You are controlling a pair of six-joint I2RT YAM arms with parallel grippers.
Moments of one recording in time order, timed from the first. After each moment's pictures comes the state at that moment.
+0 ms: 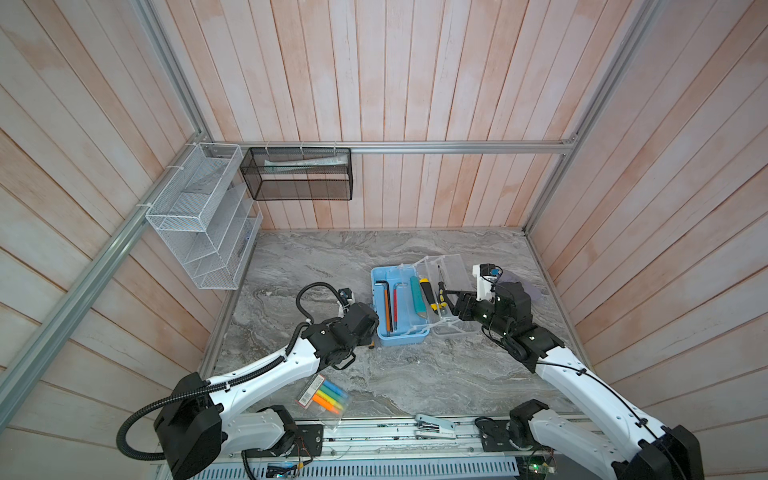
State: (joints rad) left arm -0.84 1.23 0.80 -0.54 -0.39 -0.82; right arm 0.44 0.98 0.65 -0.09 -0.19 0.52
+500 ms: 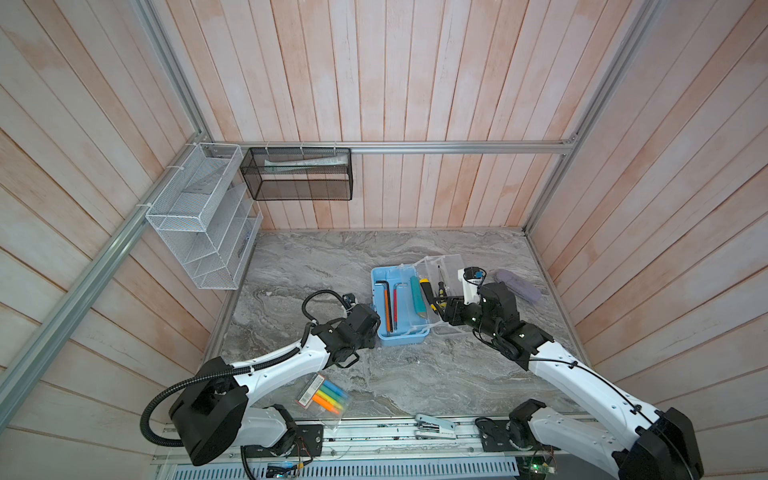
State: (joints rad) left arm -0.79 1.36 0.76 -0.39 -0.26 -0.83; right arm 0.54 1.03 0.68 -0.13 -0.15 0.50
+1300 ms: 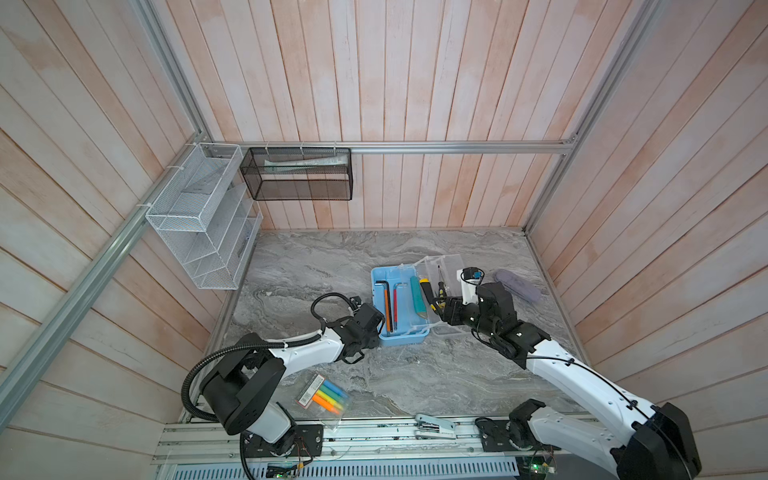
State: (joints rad) left arm -0.76 1.55 0.76 -0.26 -0.21 -0.80; right arm 0.54 1.05 0.68 -0.13 -0.13 0.50
